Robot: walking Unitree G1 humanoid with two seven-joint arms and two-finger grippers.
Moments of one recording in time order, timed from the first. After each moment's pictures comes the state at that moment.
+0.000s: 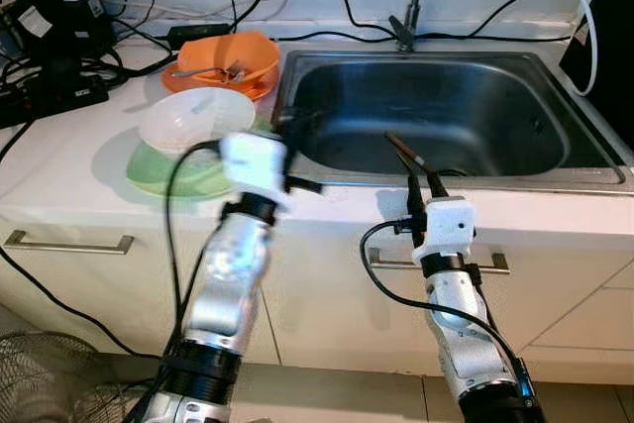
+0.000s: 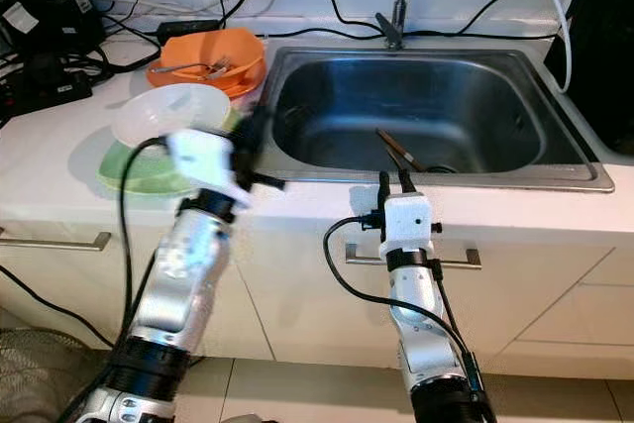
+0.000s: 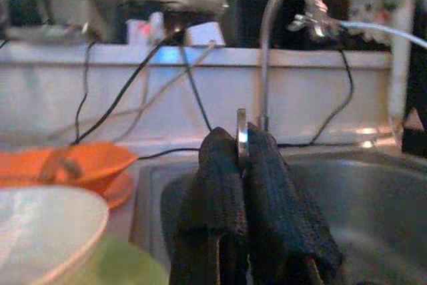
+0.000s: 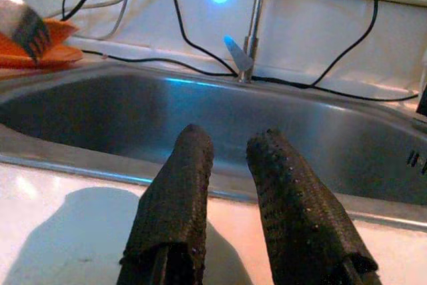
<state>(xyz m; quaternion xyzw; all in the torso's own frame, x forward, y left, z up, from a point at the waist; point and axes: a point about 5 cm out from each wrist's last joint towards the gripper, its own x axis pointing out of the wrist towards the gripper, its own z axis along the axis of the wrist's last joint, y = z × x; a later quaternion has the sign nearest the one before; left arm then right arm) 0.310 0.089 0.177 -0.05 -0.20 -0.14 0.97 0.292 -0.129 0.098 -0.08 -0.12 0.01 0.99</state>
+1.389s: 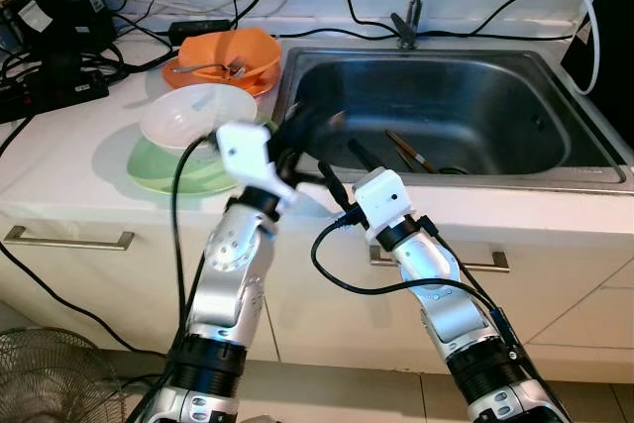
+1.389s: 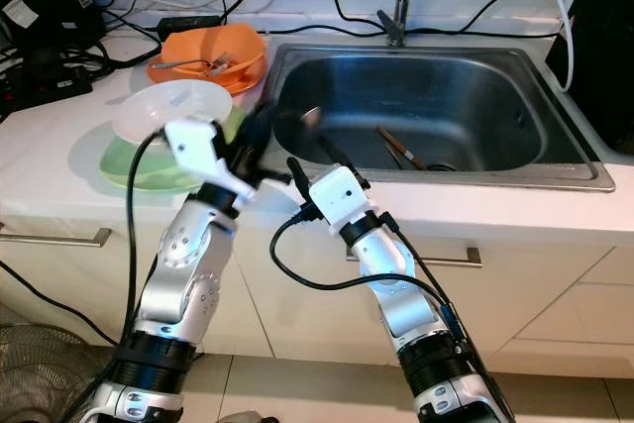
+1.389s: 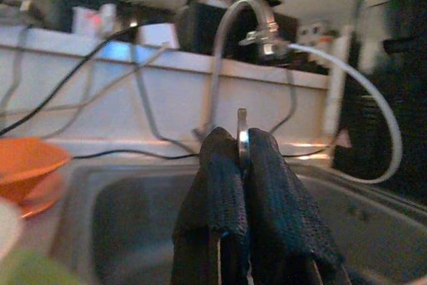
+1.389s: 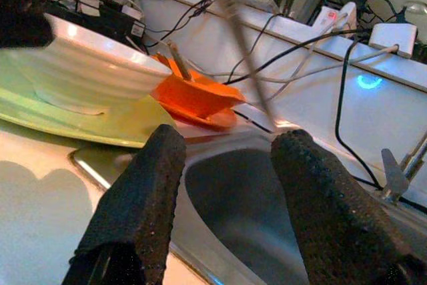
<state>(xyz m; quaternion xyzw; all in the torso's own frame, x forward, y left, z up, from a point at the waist) 0.311 0.074 0.192 -0.11 -0.20 -0.22 0.95 0.309 -0.069 0.139 -0.16 -0.19 0.25 0.94</state>
